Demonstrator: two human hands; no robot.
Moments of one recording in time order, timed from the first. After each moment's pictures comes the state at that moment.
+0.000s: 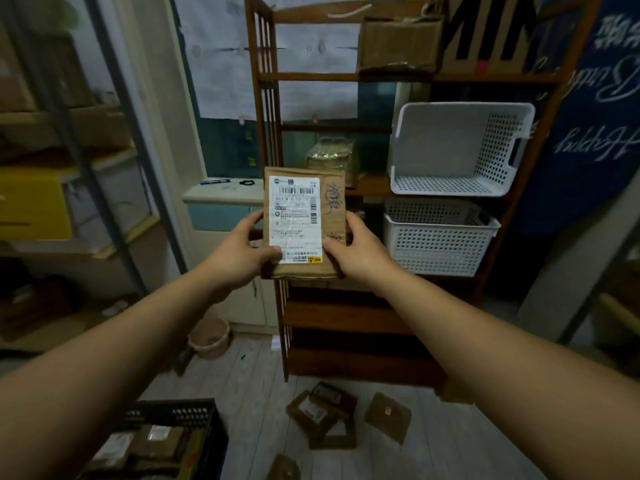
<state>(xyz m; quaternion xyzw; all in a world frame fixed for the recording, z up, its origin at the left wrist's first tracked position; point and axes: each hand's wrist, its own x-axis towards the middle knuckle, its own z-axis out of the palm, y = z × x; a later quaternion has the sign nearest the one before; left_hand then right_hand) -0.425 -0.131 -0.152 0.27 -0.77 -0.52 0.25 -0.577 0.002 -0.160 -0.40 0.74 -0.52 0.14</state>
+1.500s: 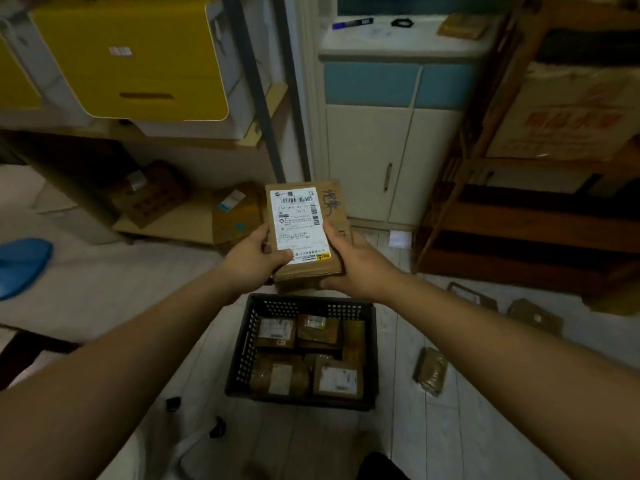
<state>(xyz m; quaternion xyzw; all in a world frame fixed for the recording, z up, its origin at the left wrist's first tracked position) -0.108 -0.555 -0.344 0.43 -0.71 -0.55 0.06 -0.267 -0.425 -0.364 -0.56 0.75 -0.22 0.27</state>
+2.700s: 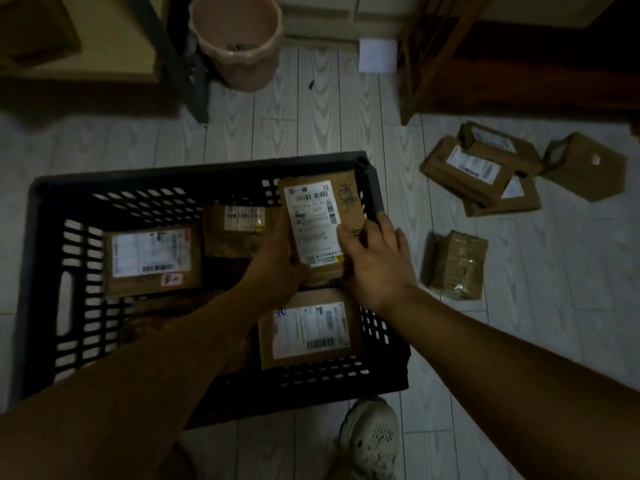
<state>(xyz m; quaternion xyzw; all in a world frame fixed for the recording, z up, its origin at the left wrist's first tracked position) -0.193 -0.549 -0.959 0.35 -0.75 -0.55 -0.06 -0.296 -0.407 -0.951 -0.41 0.89 0.02 0.21</state>
